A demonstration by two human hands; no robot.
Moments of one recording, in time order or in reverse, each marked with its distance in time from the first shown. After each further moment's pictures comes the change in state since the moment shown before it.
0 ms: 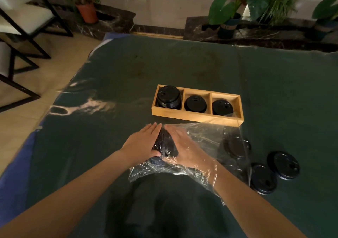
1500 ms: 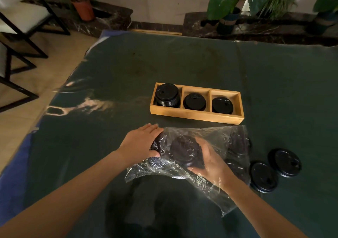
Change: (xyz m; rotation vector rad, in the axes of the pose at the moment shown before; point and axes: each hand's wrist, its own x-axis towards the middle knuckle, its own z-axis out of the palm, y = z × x) left_hand 0.000 0.000 -0.006 0.039 0.031 0.025; right_hand -0.076 0.035 -0.003 0.132 0.019 0.331
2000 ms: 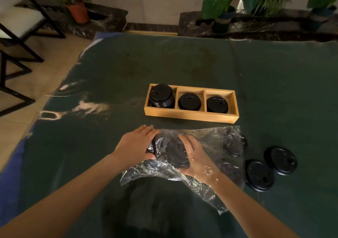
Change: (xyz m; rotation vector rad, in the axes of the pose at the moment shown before) left_hand 0.004 0.006 0.002 0.078 -0.005 0.000; right_hand 0.021 -0.004 0.019 -0.141 -0.003 -0.046
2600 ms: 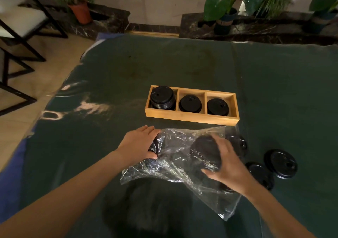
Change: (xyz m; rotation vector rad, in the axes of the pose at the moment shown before) left_hand 0.010 0.001 -0.004 0.015 -0.041 -0.008; right_hand -0.051 0.004 -0.084 0.259 0.046 0.155
